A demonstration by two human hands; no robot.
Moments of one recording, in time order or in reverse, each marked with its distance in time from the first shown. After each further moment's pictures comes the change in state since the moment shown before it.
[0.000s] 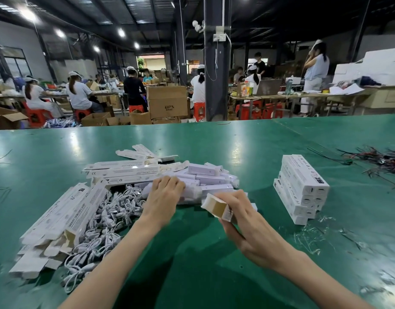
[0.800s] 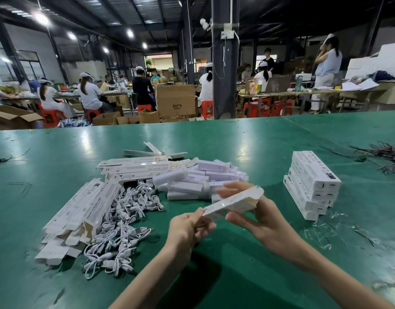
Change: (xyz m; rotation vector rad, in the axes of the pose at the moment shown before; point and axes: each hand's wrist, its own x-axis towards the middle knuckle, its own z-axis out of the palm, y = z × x) left_hand -0.041 0.076 -0.049 -1.740 -0.189 -1.268; right_hand 0.003 -0.018 -0.004 0.629 0.106 0.149
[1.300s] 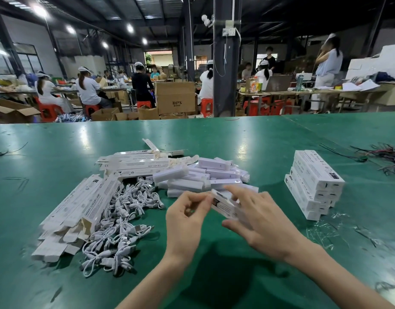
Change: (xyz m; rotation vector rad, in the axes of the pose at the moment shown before) left_hand -0.028 0.013 0.005 0.121 0.009 0.633; right_hand 0.003 0.010 -0.004 -0.875 -0.126 -0.065
